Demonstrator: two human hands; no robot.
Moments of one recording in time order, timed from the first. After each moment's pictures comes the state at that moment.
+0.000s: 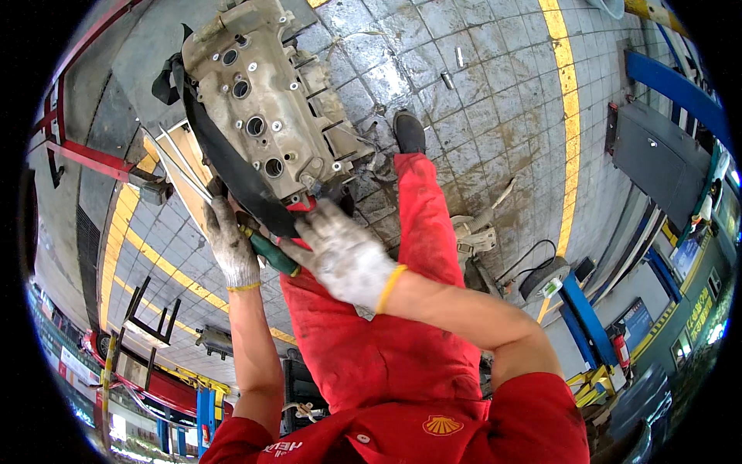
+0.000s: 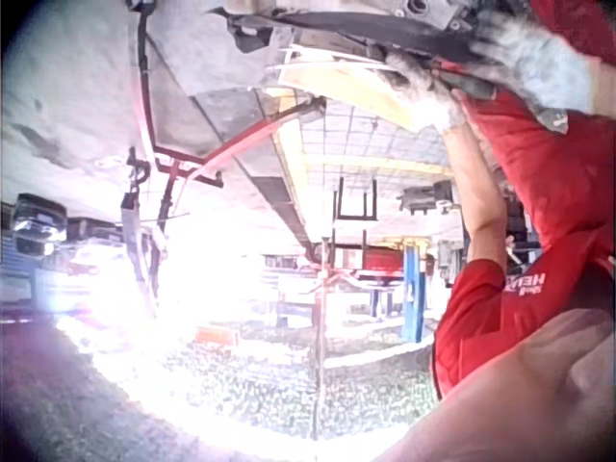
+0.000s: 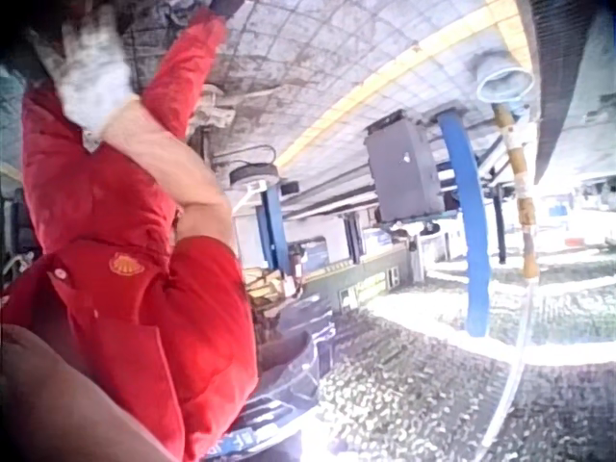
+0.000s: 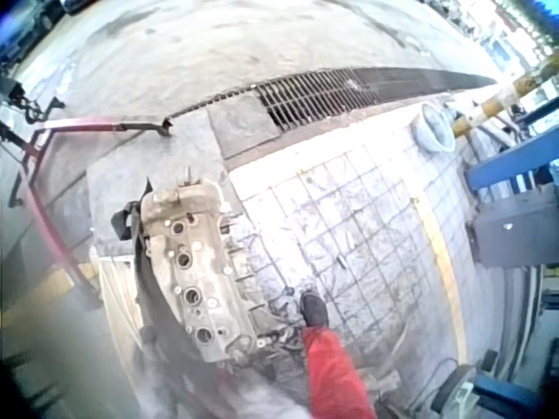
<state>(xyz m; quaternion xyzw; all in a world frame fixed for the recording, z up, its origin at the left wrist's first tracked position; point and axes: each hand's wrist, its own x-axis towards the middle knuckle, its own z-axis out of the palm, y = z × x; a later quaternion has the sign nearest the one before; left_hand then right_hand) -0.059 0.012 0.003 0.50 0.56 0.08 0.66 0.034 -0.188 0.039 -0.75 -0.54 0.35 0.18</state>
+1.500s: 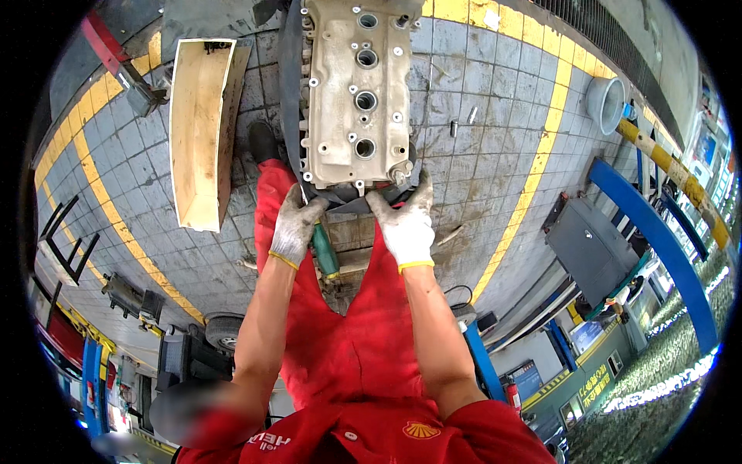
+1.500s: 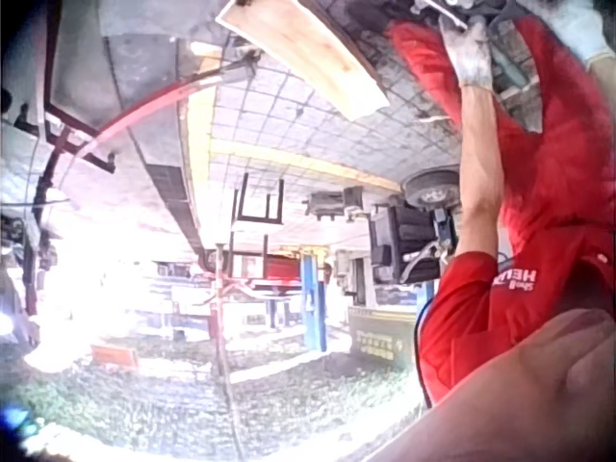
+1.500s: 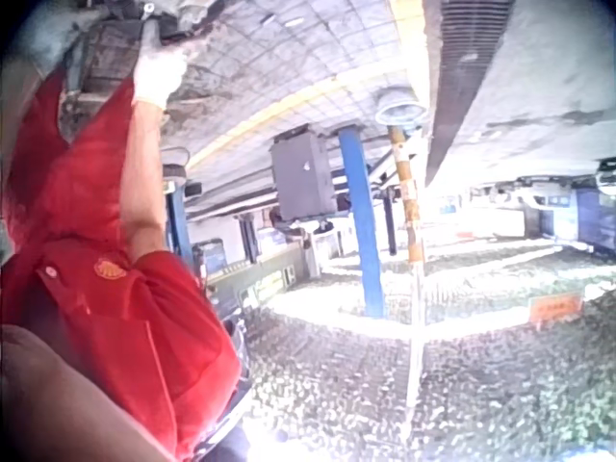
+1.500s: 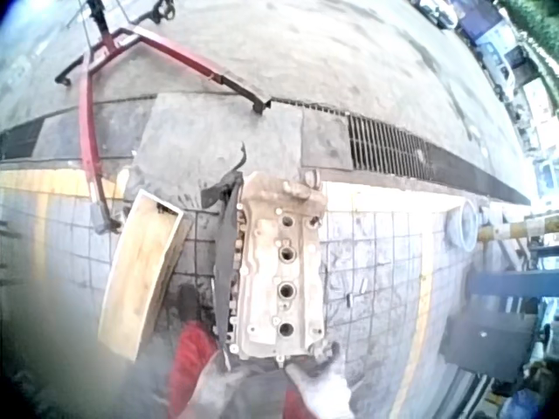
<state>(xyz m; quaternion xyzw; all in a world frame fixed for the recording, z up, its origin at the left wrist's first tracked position) -0.145 -0.040 -0.070 0.27 0.58 -0.01 0.77 0.027 -0.151 0.003 -0.93 -0.02 0.34 0.15</state>
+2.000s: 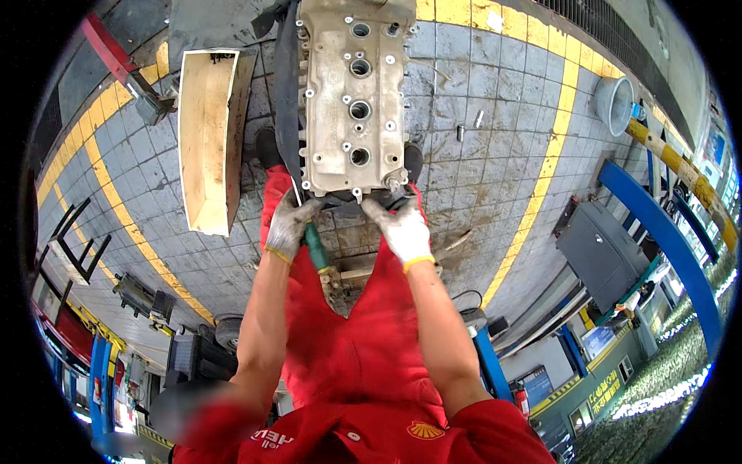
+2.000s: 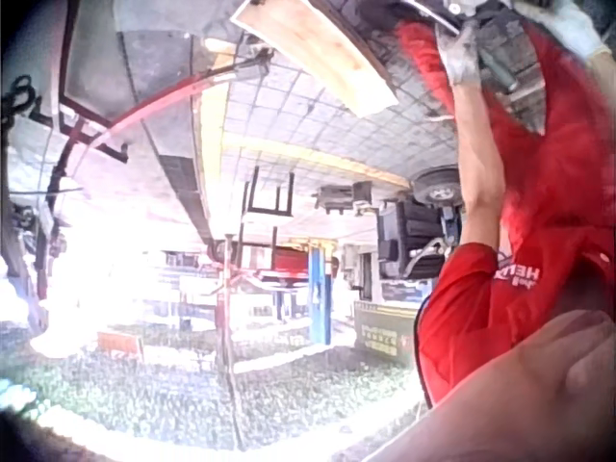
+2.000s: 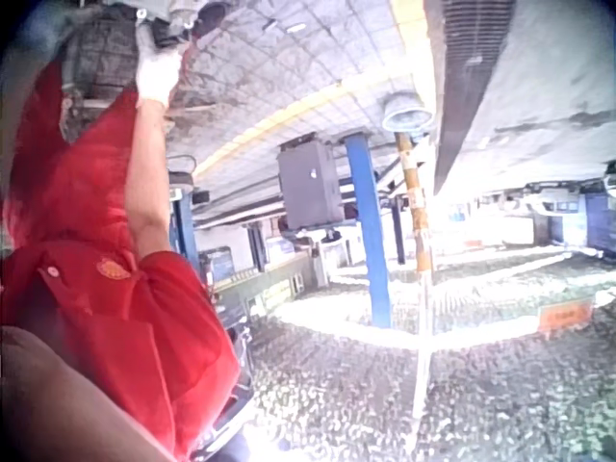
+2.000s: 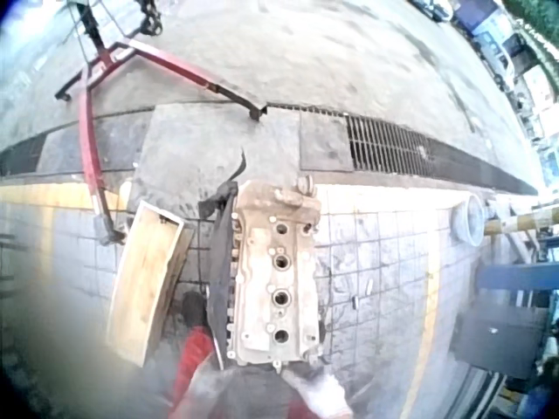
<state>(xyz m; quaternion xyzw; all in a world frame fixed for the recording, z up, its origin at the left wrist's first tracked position) -0.158 -0.027 -0.089 0.27 0.59 -0.05 0.76 0.044 -0.170 -0.011 -0.86 0.02 0.51 0.08</state>
